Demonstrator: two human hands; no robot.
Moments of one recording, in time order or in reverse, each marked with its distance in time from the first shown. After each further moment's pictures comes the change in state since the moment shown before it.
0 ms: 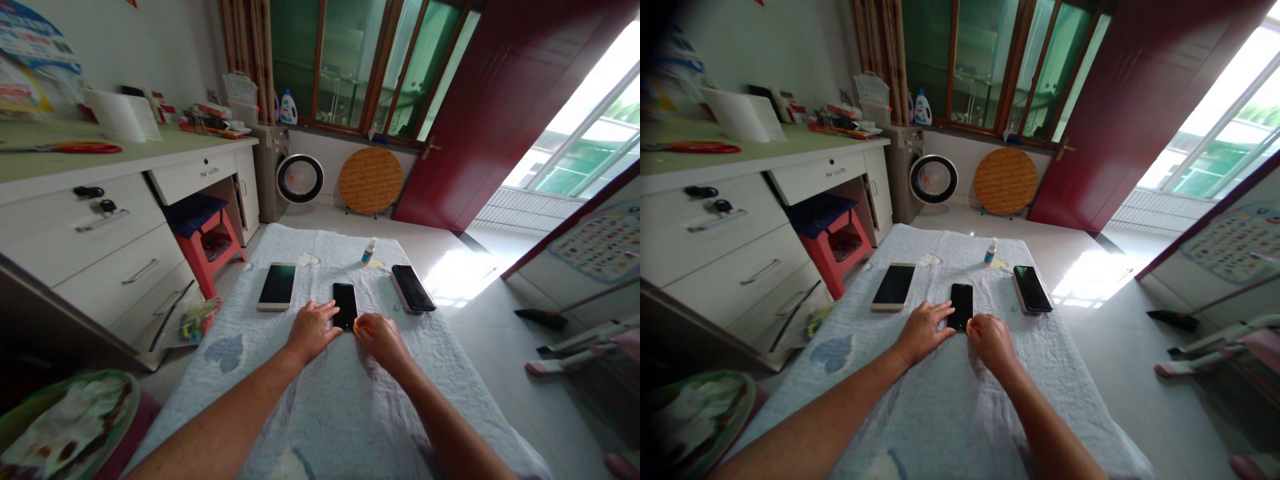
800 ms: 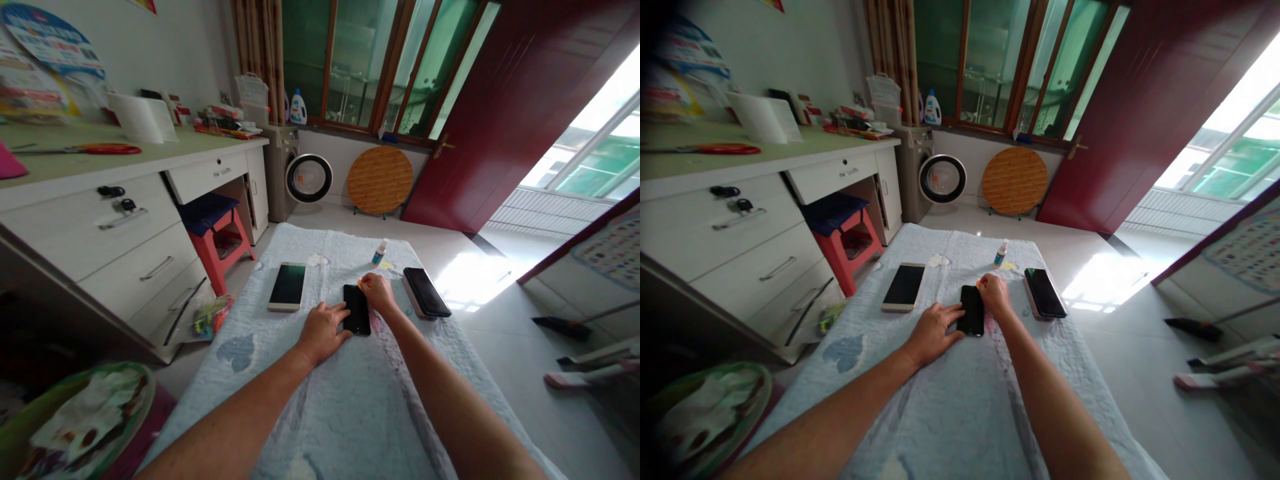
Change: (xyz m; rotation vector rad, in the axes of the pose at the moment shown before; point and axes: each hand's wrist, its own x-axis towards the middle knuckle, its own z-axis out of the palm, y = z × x) left_hand 0.002 -0.001 -0.003 -0.022 -0.039 0.023; right_hand 0.119 0.017 0.018 -0.133 0.090 0.116
